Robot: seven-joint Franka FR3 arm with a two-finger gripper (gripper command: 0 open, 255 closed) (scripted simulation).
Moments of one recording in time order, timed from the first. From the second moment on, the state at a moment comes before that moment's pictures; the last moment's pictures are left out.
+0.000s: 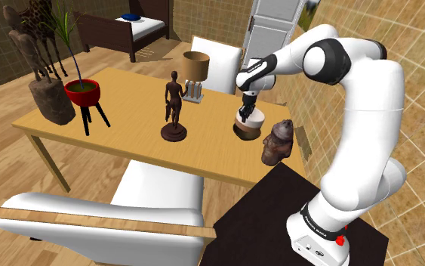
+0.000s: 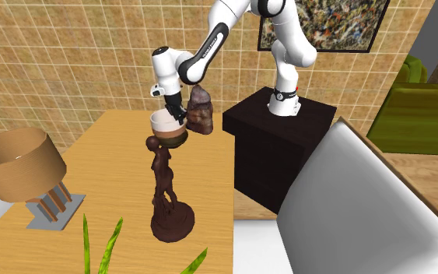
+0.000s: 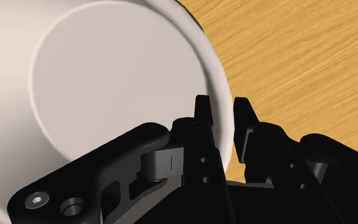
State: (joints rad) arm -0.36 0.53 -0.12 -1.84 0.05 2.24 -0.53
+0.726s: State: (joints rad) arm -0.37 0.60 -0.12 -1.84 0.06 2.32 -0.54
